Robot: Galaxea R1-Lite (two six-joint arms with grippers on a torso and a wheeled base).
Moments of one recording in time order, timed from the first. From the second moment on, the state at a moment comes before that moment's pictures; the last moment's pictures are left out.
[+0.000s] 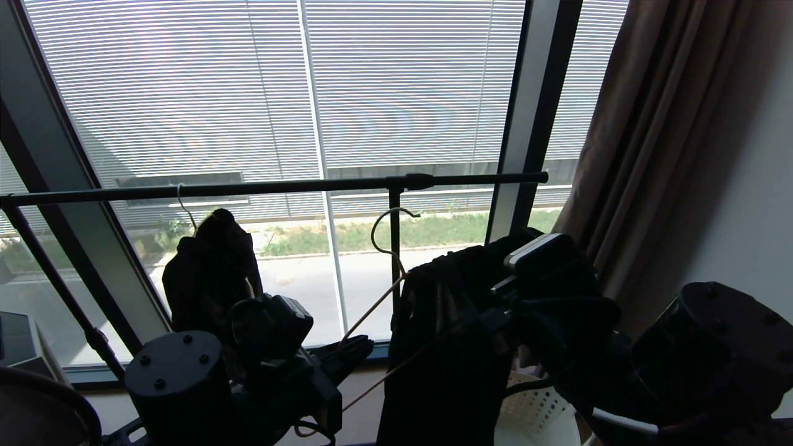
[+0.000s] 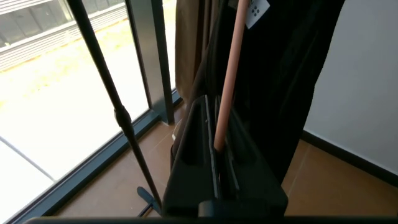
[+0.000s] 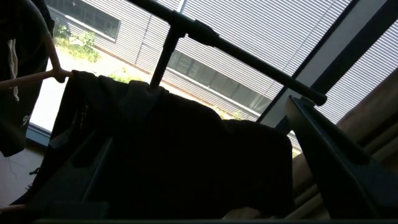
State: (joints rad) left arm -0.66 1.90 -0.19 -1.57 -0.16 0.00; right arm 0.93 1.76 -0.50 -1.32 -0.61 -0.46
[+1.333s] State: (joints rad) left arm -0.46 1.90 -0.11 -1.57 -0.44 0.03; right arm 0.79 1.56 -0.41 -0.79 -0.17 -0.54
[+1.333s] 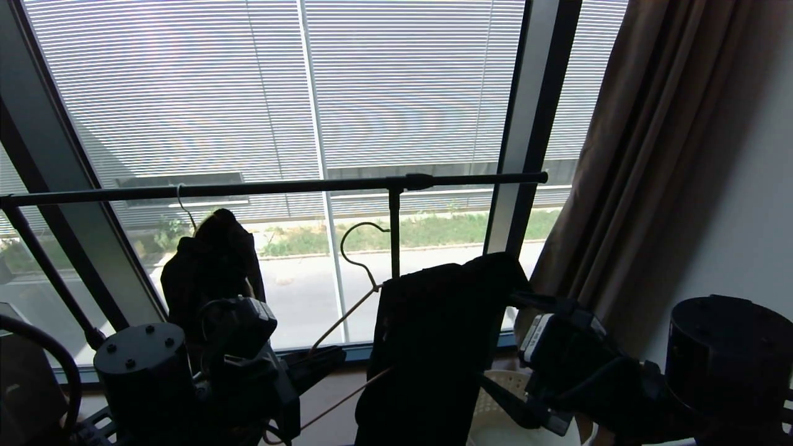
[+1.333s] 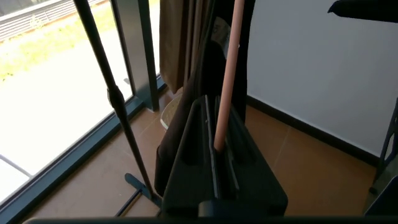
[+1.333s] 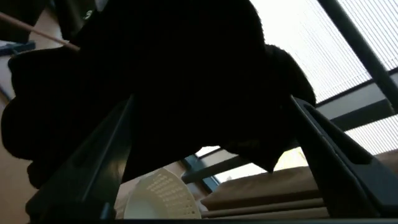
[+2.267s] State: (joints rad) left arm -0.42 1.90 -0.02 -1.57 -0.65 0.16; right arm 0.52 1.54 -1.13 0.46 0.50 -0.84
